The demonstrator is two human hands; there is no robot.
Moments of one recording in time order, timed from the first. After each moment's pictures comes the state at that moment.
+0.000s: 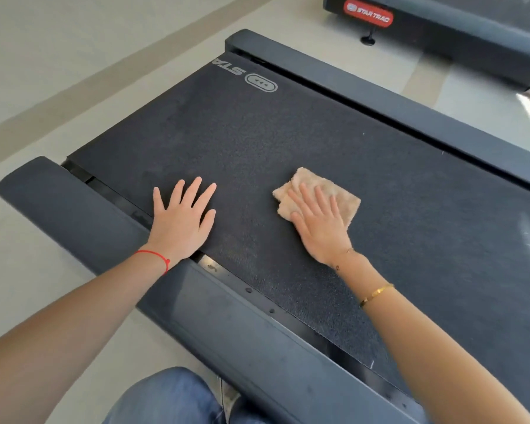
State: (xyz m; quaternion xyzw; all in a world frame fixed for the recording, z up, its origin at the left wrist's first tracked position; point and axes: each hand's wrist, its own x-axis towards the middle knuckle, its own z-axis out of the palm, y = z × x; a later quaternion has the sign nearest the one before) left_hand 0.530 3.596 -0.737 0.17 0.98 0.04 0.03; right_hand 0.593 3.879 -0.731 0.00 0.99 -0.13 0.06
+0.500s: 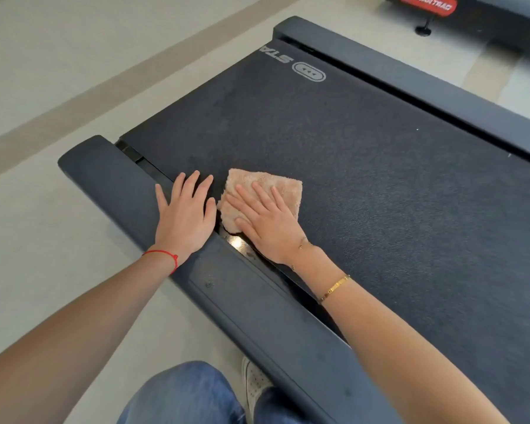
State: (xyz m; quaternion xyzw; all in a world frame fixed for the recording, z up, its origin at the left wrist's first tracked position) left_hand 0.543 3.541 -0.741 0.06 0.99 0.12 -0.01; right_hand 0.569 3.736 -0.732 -0.23 0.97 -0.06 0.07
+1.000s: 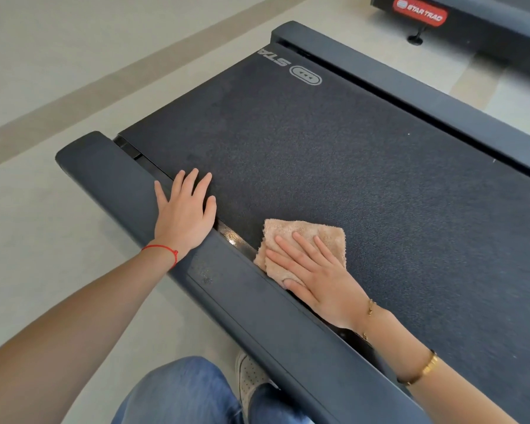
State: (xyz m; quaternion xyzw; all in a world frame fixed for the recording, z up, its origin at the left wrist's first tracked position) left_hand 0.545 3.542 -0.737 0.06 0.99 0.12 0.00; right_hand 0.674 3.817 -0.725 -0.26 0.96 -0.07 0.11
